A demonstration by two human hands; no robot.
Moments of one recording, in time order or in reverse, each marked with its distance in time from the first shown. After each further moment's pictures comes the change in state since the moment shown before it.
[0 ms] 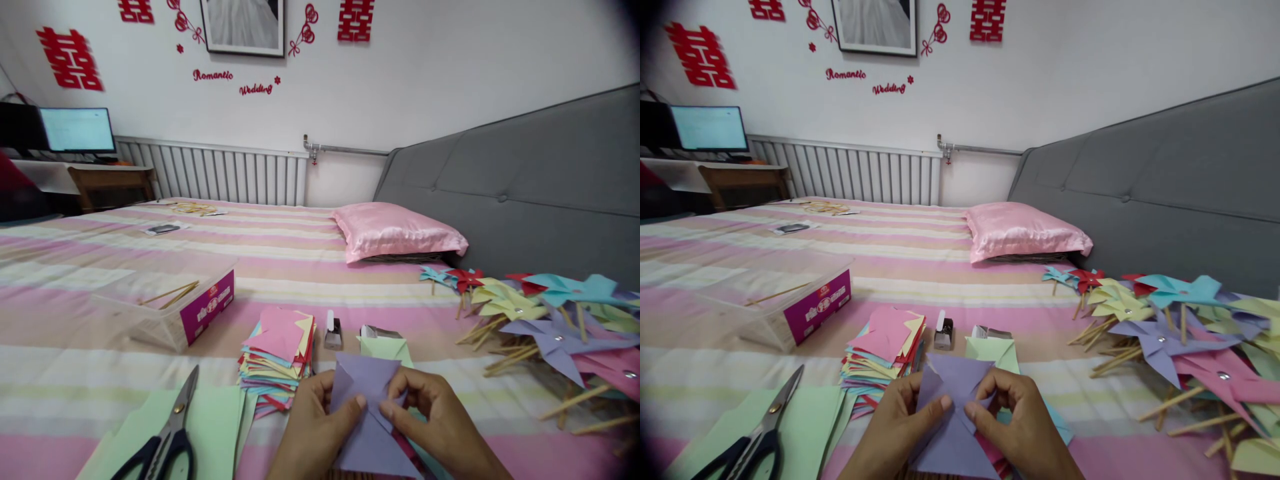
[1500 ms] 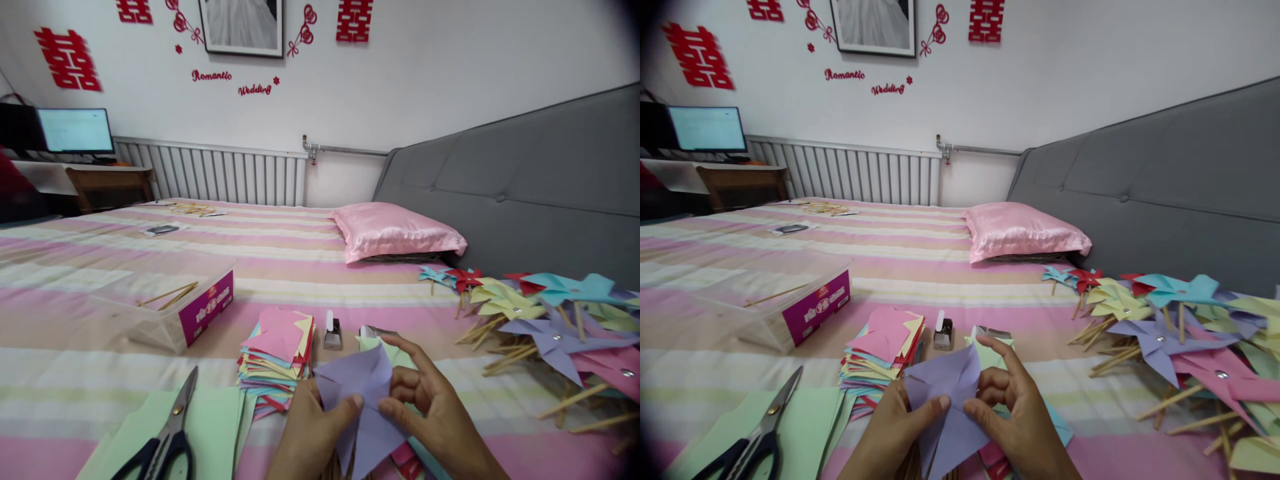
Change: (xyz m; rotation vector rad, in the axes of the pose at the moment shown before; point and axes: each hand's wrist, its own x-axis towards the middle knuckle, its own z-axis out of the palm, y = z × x) left_hand -0.005 0.008 0.009 -0.093 0.138 -0.044; right_hand -0.001 0.000 0.003 0.350 -0.014 0.059
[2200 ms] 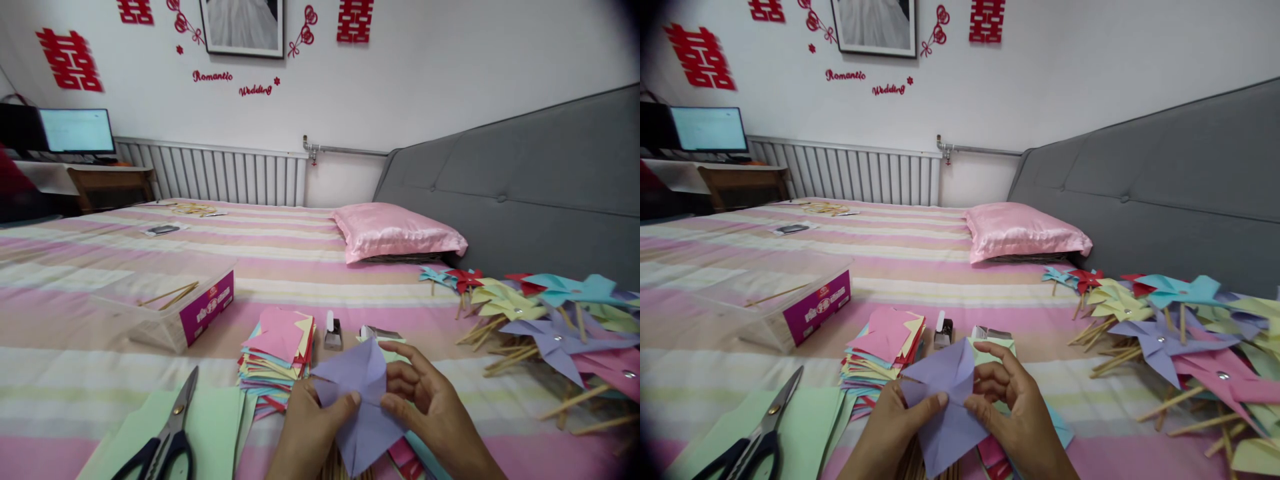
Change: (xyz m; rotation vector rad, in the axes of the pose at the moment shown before) left_hand 0.001 0.000 -0.001 -0.027 0.046 -0.001; right_hand 0.003 0.000 0.003 -0.009 0.059 -0.056
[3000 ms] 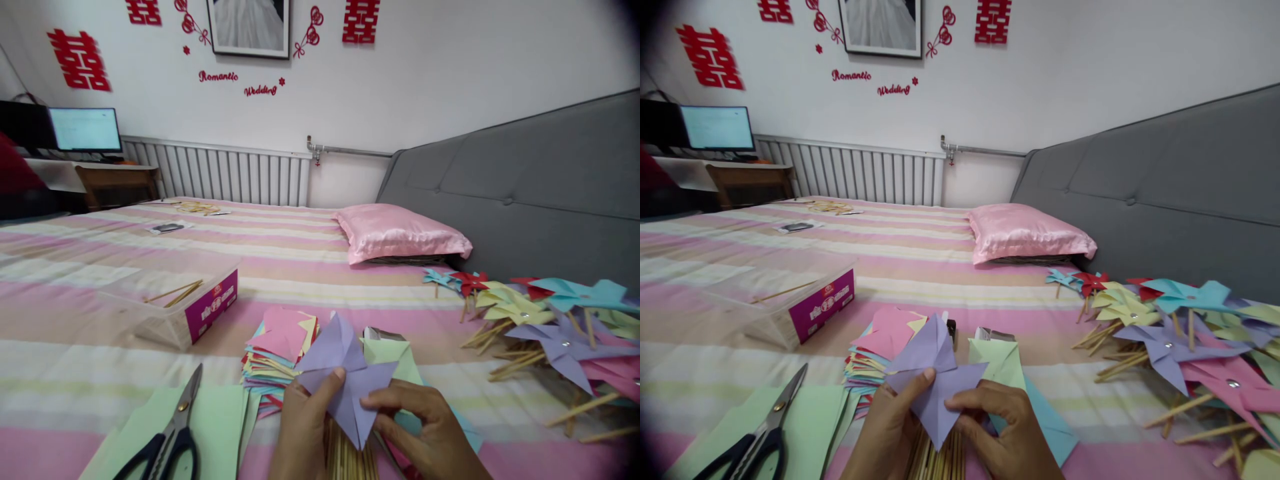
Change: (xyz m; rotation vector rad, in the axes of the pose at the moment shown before) left_hand -0.001 0.005 0.005 -0.317 0.126 0.053; right_hand -0.005 0.000 0.005 -0.520 -0.133 -0.344
